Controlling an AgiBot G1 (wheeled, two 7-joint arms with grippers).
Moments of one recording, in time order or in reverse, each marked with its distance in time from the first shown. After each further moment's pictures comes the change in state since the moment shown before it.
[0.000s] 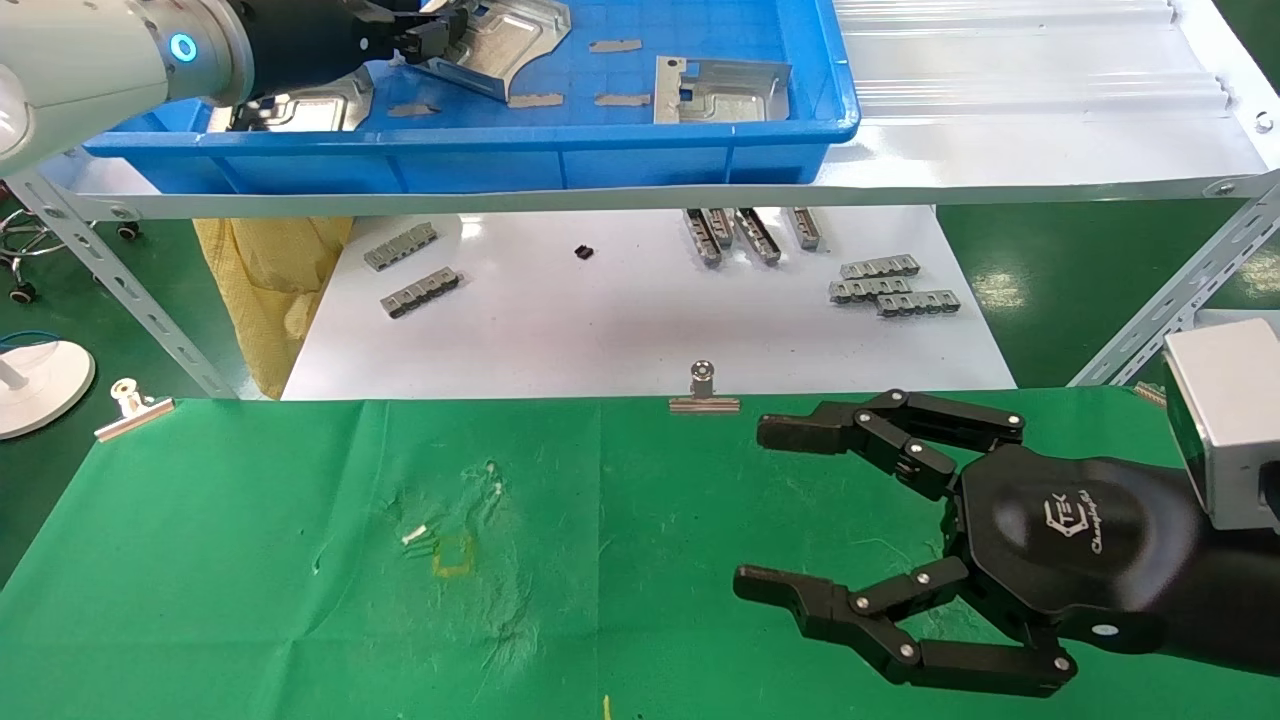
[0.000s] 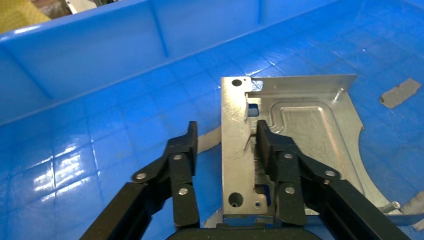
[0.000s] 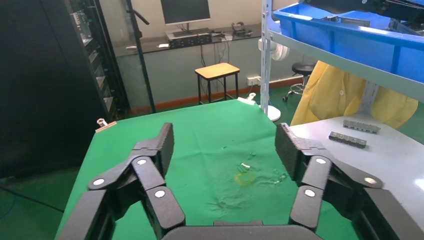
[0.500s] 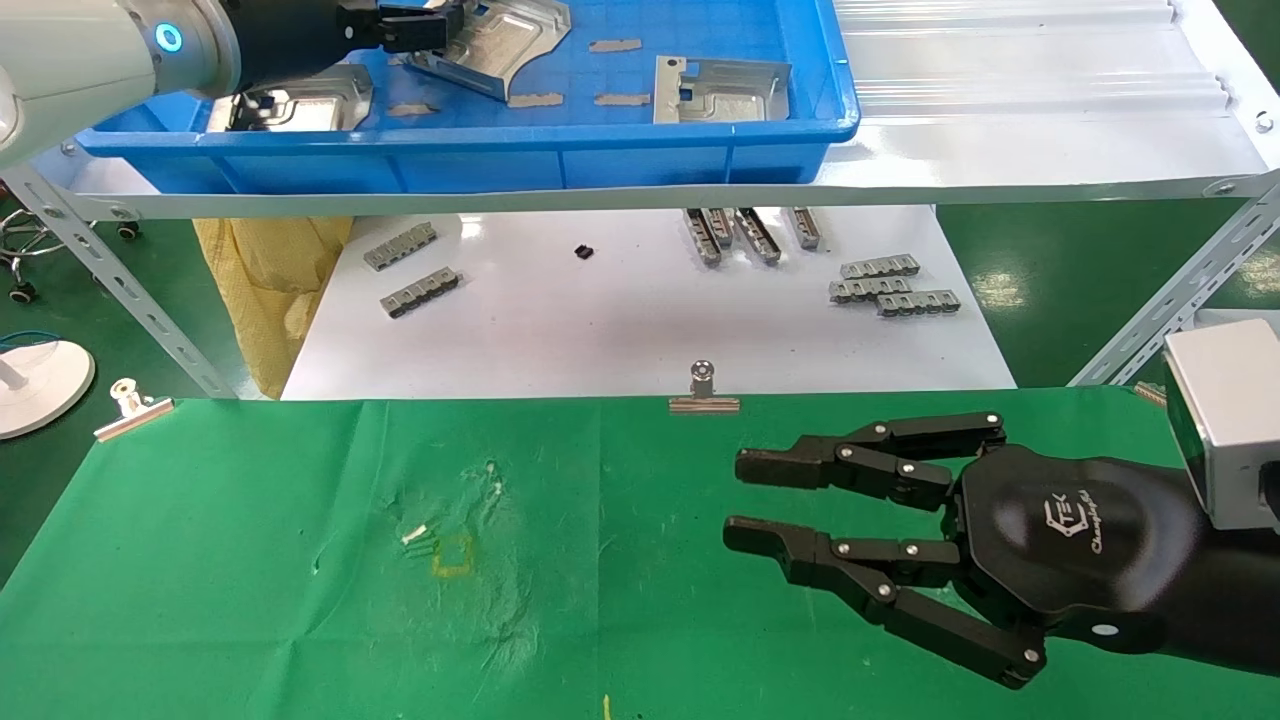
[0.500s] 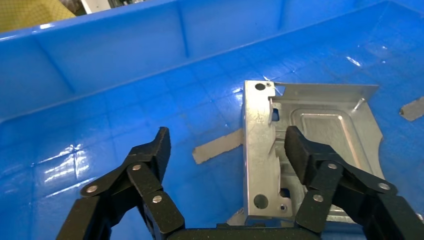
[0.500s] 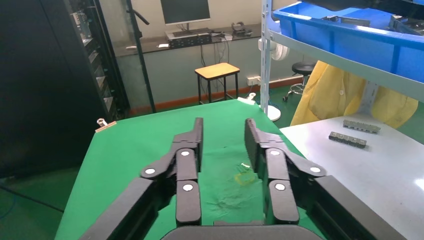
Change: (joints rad) left arm -0.006 -0.006 -0.009 0.011 -0.013 -0.011 -0.022; right arm 0.000 0.000 0.000 0.000 0.000 0.000 0.000
